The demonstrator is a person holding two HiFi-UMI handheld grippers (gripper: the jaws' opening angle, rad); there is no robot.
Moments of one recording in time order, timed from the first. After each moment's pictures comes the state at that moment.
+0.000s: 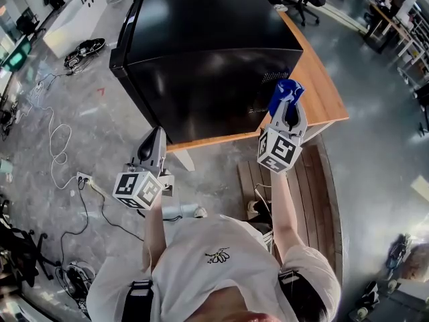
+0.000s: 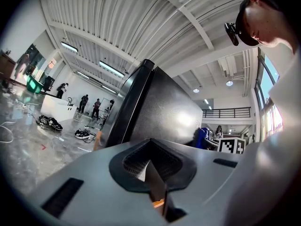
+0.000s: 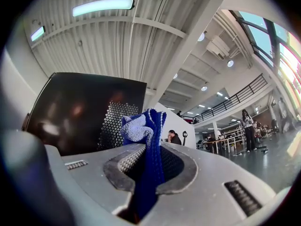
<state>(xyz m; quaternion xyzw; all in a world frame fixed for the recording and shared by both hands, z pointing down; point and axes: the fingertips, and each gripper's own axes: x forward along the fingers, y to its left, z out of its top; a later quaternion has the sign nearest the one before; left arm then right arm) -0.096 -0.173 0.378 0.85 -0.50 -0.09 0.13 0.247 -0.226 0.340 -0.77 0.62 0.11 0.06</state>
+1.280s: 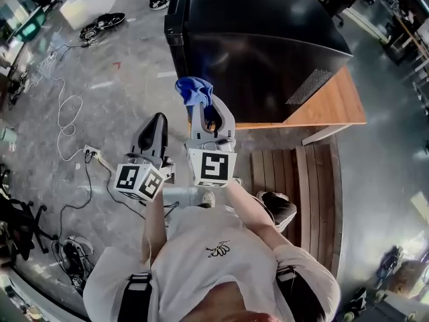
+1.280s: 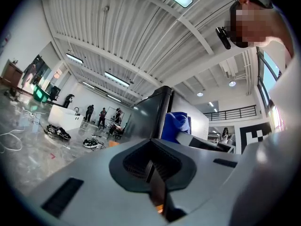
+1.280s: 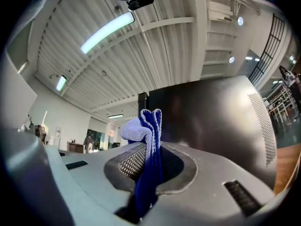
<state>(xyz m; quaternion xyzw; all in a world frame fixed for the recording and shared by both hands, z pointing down) -0.192 -0.149 0.370 0.82 -0.54 -0.12 0.10 -0.092 -0.184 0.334 -0.57 0.81 0.05 0.12</state>
